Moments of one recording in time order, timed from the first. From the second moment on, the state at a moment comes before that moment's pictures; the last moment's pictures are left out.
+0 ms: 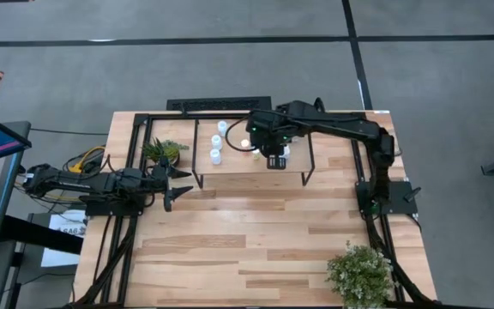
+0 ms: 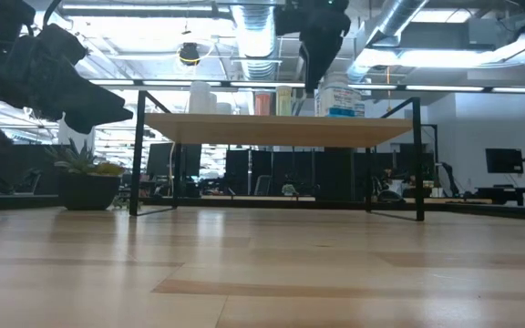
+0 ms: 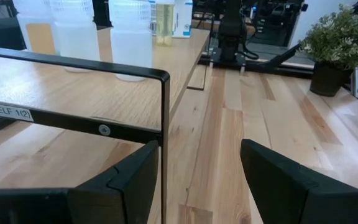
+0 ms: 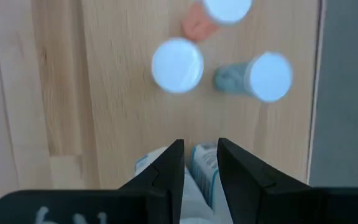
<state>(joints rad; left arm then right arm) -0.07 0.24 0.01 0.06 -0.25 -0.13 -0.22 1.90 2.00 -1.34 0.16 -0.25</state>
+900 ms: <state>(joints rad) -0.07 0.24 0.01 0.06 -0.25 -0.13 -0.26 1.92 2.02 -1.52 0.16 -0.13</state>
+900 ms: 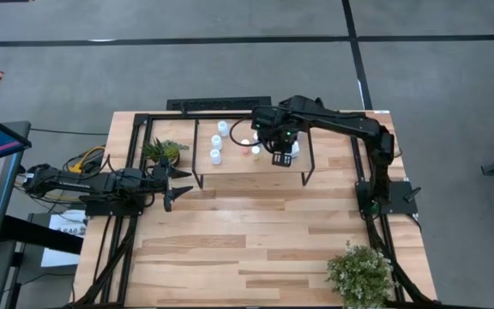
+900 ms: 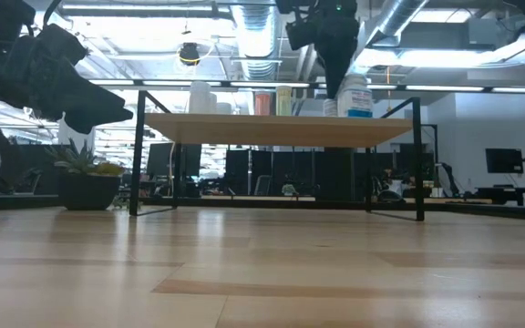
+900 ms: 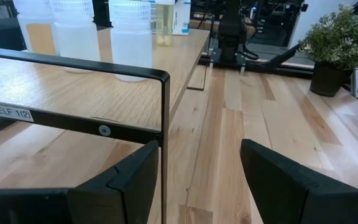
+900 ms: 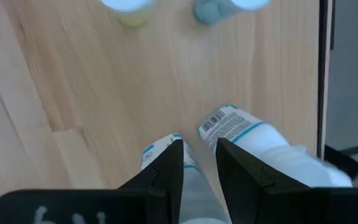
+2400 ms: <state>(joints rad) -0.07 0.24 0.01 0.06 -0.25 -0.12 -0.29 1.92 2.02 -1.48 0.23 0.05</state>
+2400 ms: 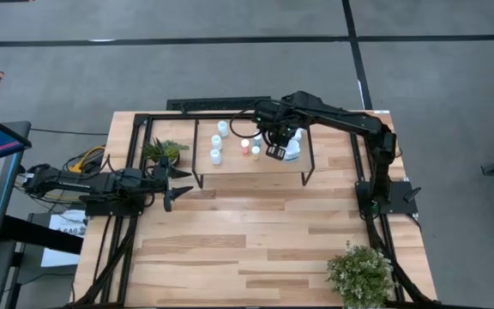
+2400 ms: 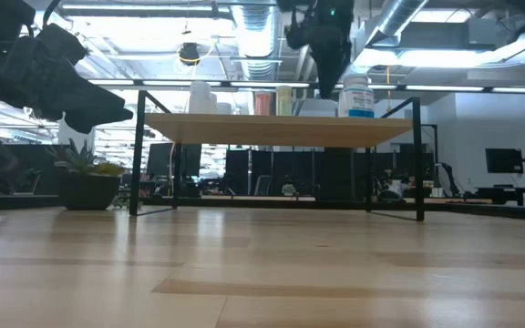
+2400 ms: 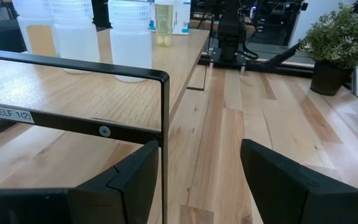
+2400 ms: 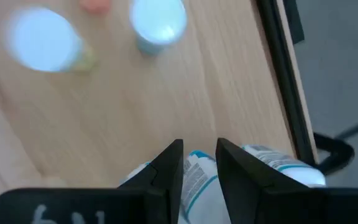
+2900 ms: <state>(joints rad) -0.07 0.24 0.01 0.06 -0.25 -0.12 -0.37 1.70 2.02 -1.48 0.35 0.14</state>
